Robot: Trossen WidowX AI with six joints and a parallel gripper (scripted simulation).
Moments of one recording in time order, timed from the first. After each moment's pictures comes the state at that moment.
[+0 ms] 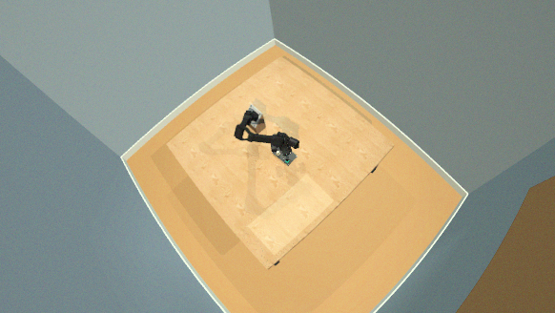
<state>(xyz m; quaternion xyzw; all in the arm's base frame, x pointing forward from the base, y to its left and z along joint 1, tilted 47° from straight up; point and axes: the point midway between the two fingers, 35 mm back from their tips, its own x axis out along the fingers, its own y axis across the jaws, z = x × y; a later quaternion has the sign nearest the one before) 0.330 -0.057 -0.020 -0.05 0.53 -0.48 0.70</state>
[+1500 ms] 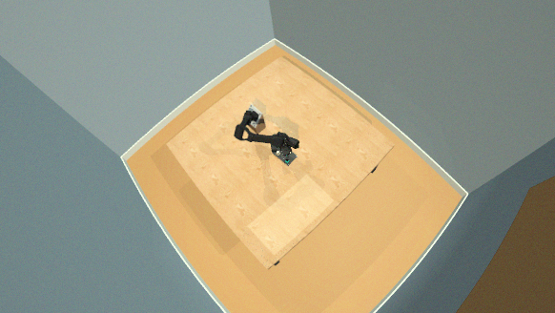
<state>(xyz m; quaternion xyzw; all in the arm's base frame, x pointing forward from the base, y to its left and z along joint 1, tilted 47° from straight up) 0.329 -0.058 -0.022 -0.06 0.53 -0.48 0.70</state>
